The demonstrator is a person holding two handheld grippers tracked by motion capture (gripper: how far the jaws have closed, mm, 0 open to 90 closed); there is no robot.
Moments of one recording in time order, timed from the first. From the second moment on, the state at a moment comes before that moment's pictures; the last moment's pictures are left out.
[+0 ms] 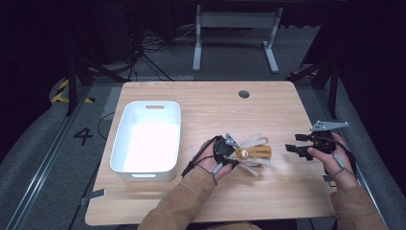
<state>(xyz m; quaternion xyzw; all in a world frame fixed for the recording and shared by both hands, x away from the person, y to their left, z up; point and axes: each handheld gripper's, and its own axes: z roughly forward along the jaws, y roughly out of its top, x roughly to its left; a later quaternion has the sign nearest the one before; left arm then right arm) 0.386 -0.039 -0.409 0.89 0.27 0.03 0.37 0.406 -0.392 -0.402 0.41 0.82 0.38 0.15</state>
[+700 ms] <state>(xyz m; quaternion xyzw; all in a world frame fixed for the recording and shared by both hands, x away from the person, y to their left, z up) 0.386 -0.028 -0.369 0.88 0.29 0.04 0.36 0.407 -0.392 -0.404 0.42 0.80 0.39 0.16</state>
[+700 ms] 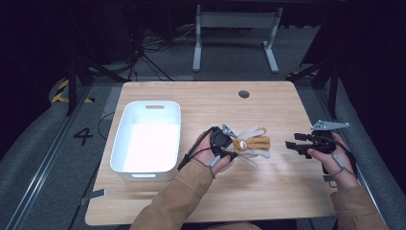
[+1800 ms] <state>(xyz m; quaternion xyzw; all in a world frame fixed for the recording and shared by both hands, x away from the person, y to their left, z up) 0.382 0.039 -0.280 0.85 0.46 0.04 0.26 0.444 -0.350 -0.412 0.38 0.84 0.36 0.11</state>
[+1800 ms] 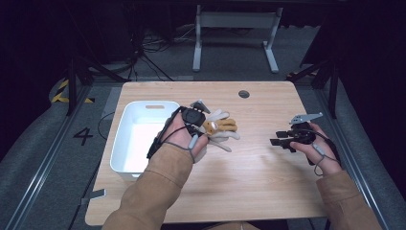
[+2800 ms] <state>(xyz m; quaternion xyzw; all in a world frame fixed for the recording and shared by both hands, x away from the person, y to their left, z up) 0.406 0.094 -0.258 0.79 0.57 0.05 0.22 0.437 -0.359 -0.416 0.40 0.83 0.36 0.12</state>
